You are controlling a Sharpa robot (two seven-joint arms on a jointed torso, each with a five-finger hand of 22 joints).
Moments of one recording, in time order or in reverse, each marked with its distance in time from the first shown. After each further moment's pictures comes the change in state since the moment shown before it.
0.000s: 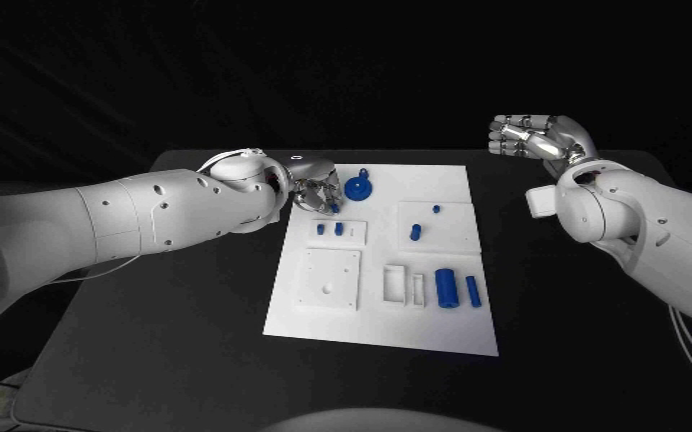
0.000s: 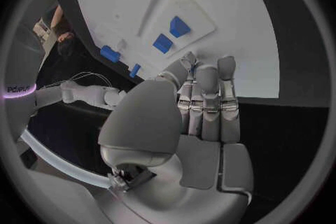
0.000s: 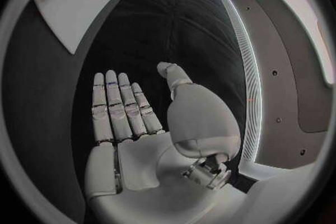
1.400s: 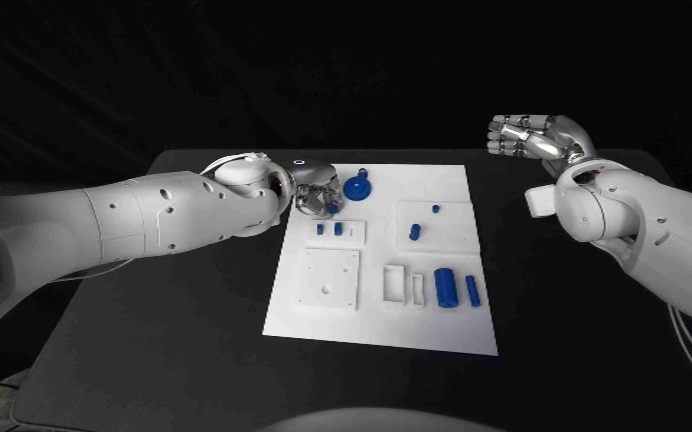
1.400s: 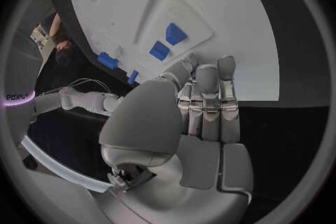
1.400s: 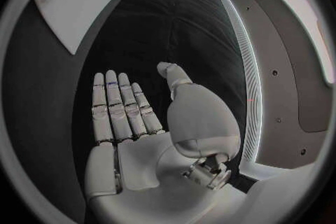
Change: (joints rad) left arm 0.004 0.018 -0.030 -0.011 -0.032 -0.004 -0.020; left_hand 0.004 -0.004 -0.008 0.008 -0.003 -0.038 0.009 0.005 -0.001 0.004 0.008 0.000 0.000 0.000 0.000 -0.004 0.003 -0.007 0.004 -0.004 -0.009 0.000; right arm 0.000 0.000 0.000 -0.001 0.000 0.008 -0.001; right_hand 0.000 0.000 0.000 0.000 0.000 0.000 0.000 0.000 0.000 0.000 0.000 0.000 0.000 0.000 0.000 0.000 0.000 0.000 0.000 0.000 0.000 0.000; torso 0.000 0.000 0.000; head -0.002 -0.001
